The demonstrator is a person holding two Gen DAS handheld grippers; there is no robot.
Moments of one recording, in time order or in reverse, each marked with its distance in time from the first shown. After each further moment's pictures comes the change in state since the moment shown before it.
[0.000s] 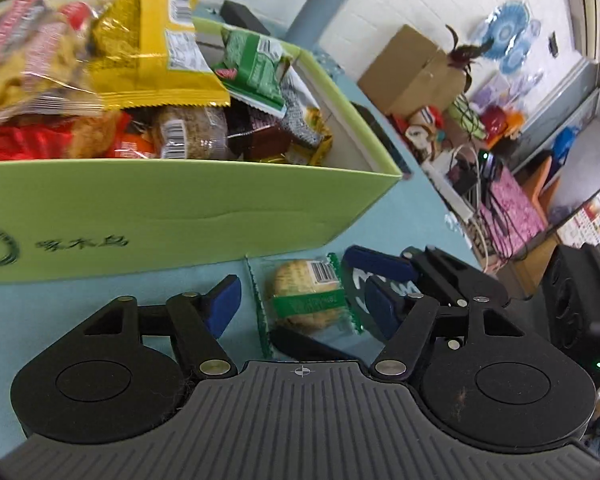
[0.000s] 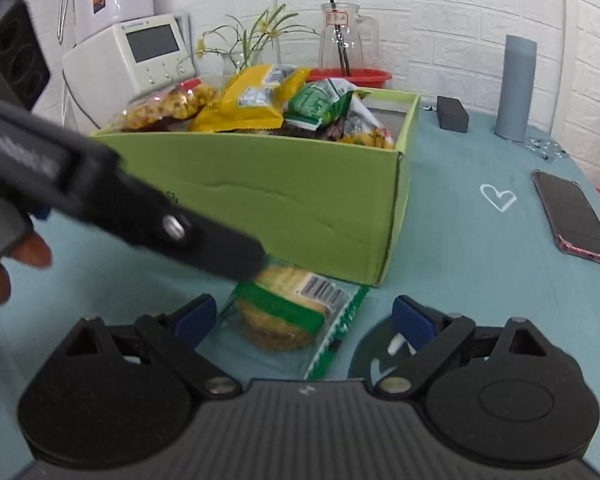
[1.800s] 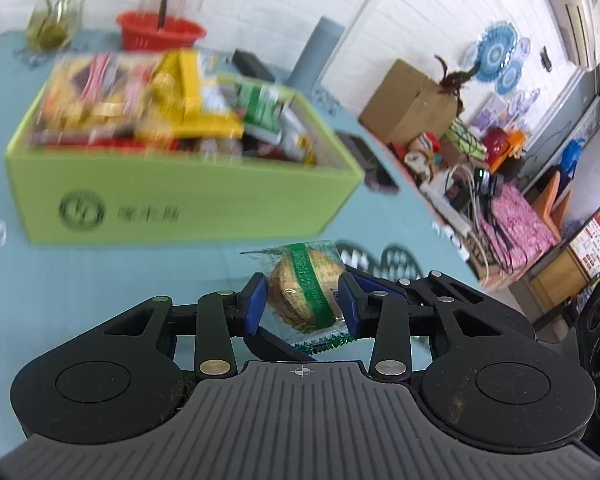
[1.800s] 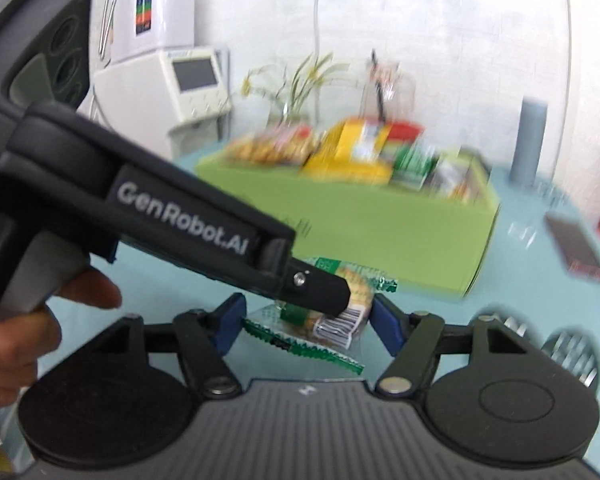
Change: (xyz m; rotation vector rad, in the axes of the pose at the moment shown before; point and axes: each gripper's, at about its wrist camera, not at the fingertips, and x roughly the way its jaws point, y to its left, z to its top) left arm -0.088 -0.026 -0.034 0.041 -0.156 0.054; right arm -0.074 0.106 -0.007 -0.047 -0.163 -0.071
